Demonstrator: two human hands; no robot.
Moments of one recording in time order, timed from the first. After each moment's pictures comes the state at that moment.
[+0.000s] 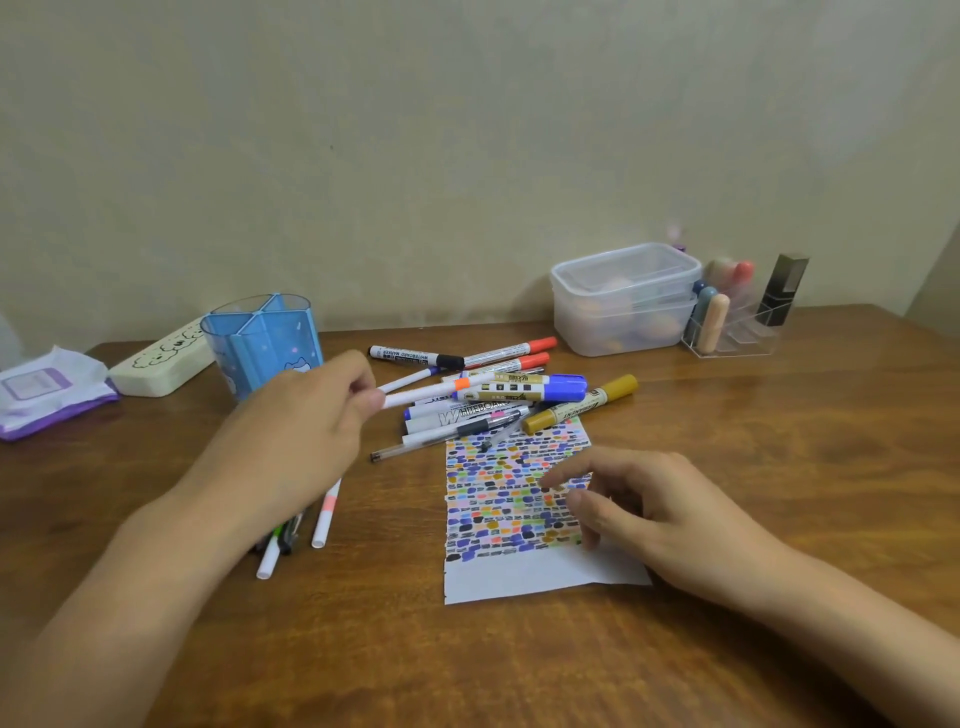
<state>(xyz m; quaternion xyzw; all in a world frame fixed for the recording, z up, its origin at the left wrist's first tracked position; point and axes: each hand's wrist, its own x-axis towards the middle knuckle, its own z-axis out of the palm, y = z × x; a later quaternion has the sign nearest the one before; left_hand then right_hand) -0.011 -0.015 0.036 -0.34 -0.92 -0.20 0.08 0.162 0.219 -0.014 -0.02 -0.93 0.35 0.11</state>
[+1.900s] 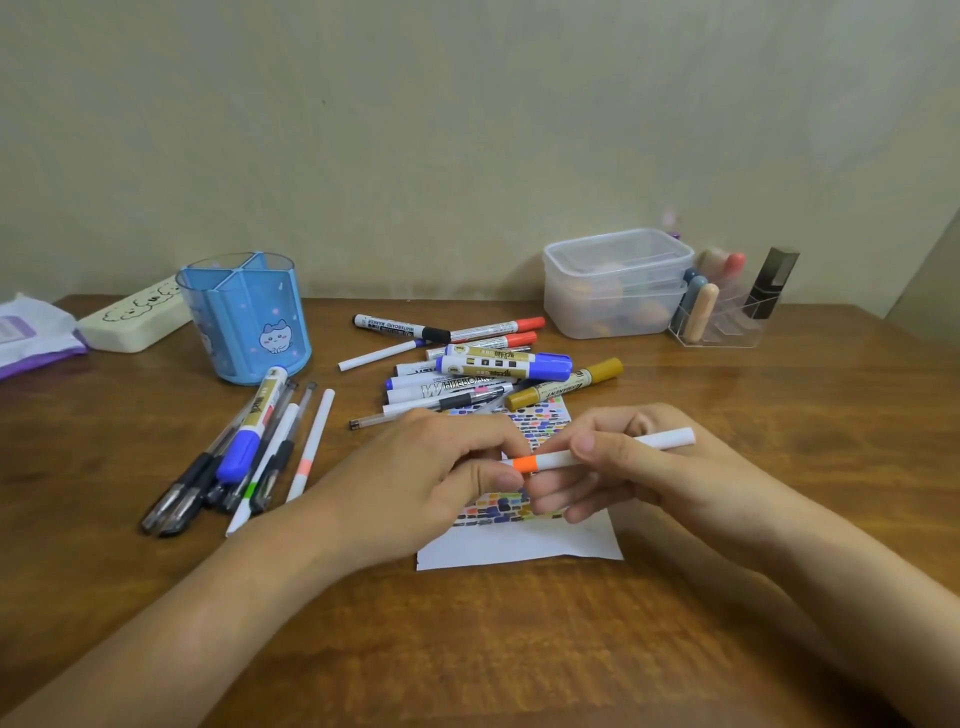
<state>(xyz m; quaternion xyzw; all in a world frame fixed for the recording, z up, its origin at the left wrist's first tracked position) 0.037 0.029 0.001 -0.57 -0.75 -0.32 -0.06 0.169 0.221 0.013 -0.04 -0.75 0.67 0.00</state>
